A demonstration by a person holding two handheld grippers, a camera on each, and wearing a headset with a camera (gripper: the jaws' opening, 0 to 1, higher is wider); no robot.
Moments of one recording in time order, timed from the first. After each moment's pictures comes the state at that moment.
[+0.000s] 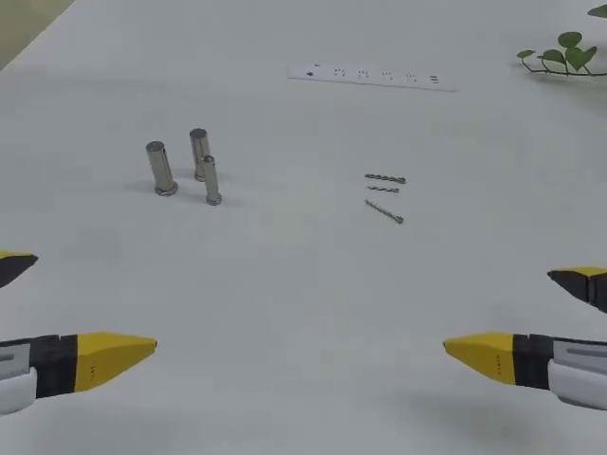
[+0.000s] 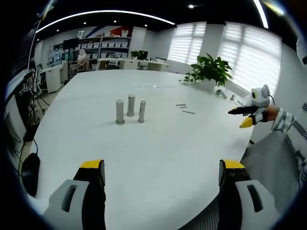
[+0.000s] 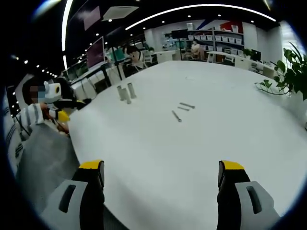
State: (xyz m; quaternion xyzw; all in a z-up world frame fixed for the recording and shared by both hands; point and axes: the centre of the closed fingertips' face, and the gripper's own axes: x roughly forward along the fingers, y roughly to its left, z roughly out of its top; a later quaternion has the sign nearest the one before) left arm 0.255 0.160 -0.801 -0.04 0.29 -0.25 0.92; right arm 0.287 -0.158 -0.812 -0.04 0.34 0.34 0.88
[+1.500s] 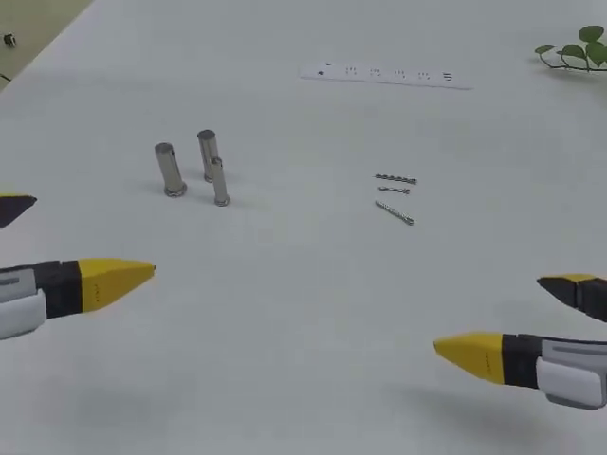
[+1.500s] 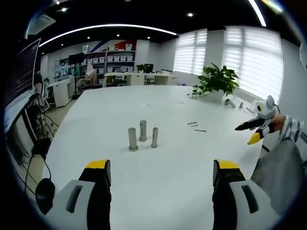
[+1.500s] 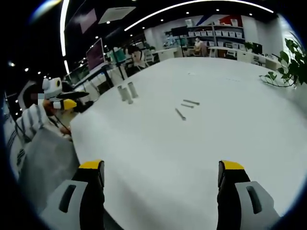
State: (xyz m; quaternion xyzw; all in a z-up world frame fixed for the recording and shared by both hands) left arm 0.299 0.174 -0.764 -0.01 0.23 -0.22 0.95; right arm 0.296 -0.148 -0.822 -0.01 0.35 0.35 0.87
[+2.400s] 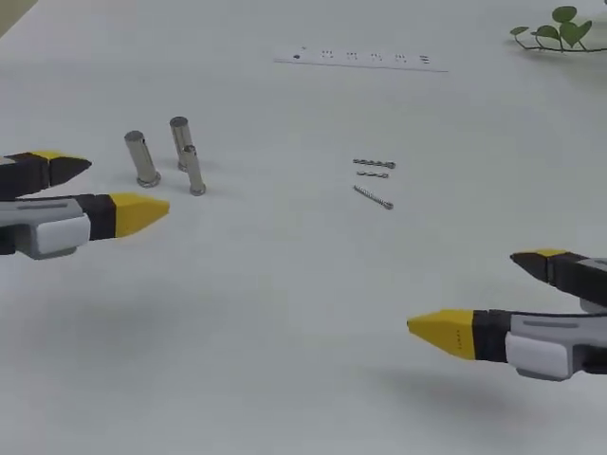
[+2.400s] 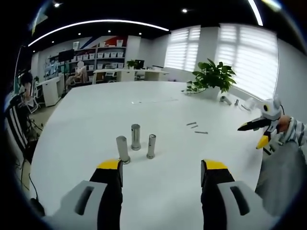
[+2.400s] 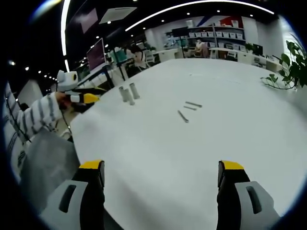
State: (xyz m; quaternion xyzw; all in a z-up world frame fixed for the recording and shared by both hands) left arm 0.358 0.147 -0.787 -0.01 0.25 -0.27 0.93; right arm 0.296 -0.140 -0.818 -0.02 0.35 0.36 0.87
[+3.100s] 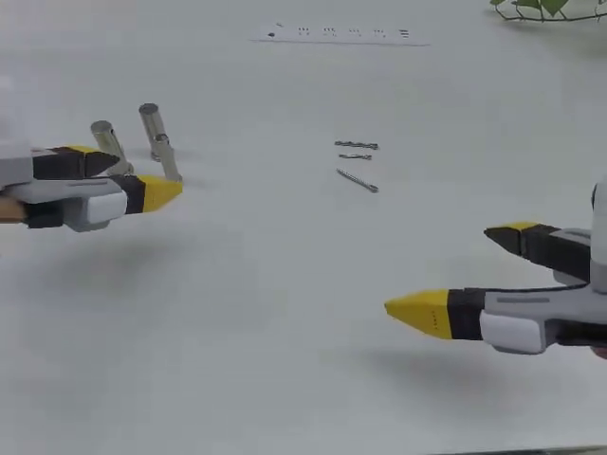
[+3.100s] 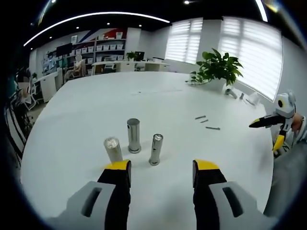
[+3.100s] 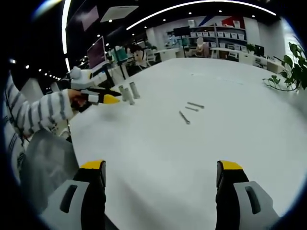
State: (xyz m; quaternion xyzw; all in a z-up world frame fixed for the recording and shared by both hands) left arm 0.395 0.112 -0.819 0.00 0.29 -0.26 0.92; right arm 0.302 -0.135 -0.821 -0.02 0.35 0.36 0.87
